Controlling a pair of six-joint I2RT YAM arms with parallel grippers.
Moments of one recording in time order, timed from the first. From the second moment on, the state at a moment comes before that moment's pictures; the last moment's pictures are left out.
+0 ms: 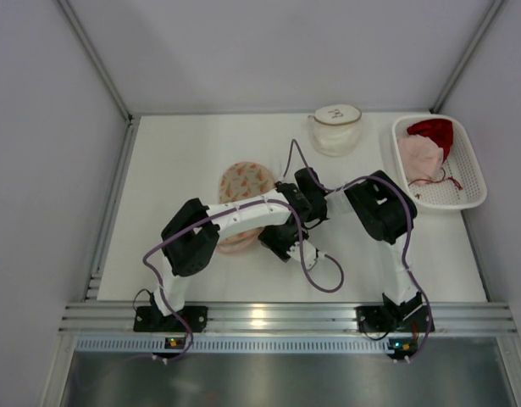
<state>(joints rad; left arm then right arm) -1.04 2.01 1.61 -1.24 -0.03 1.24 0.59 2.13 1.04 0.44 -1.08 1.29</state>
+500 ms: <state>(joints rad) -1.03 2.05 1.61 -1.25 -0.12 1.22 0.59 2.13 1.04 0.44 -1.08 1.28</state>
